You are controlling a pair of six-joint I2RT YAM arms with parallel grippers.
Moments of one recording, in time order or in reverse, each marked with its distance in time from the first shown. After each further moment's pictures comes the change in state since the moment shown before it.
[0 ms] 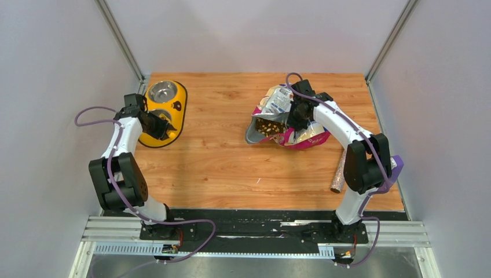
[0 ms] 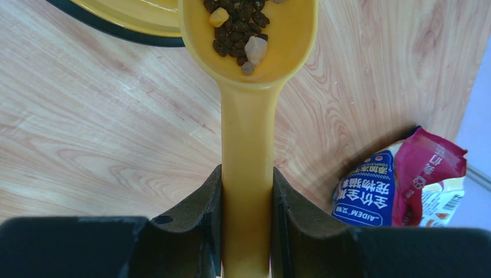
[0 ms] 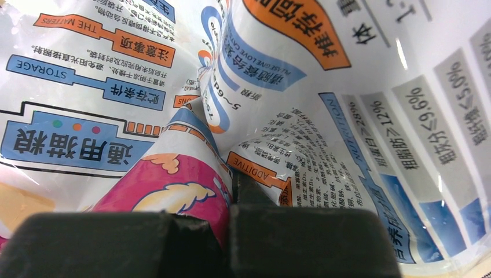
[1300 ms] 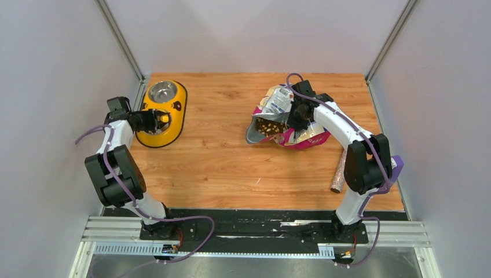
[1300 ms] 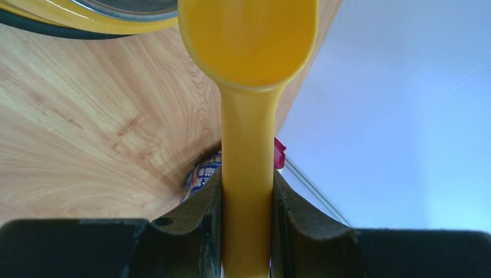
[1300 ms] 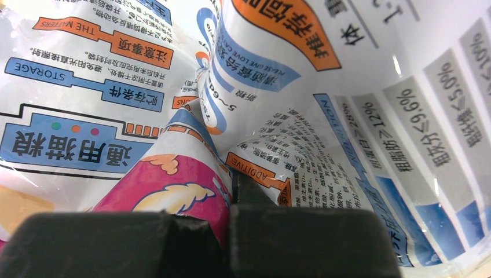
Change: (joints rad) left arm 0.159 0.067 -0.019 0.239 0.318 -0.478; right arm -0.003 -0.008 -0.018 0.019 0.000 0.013
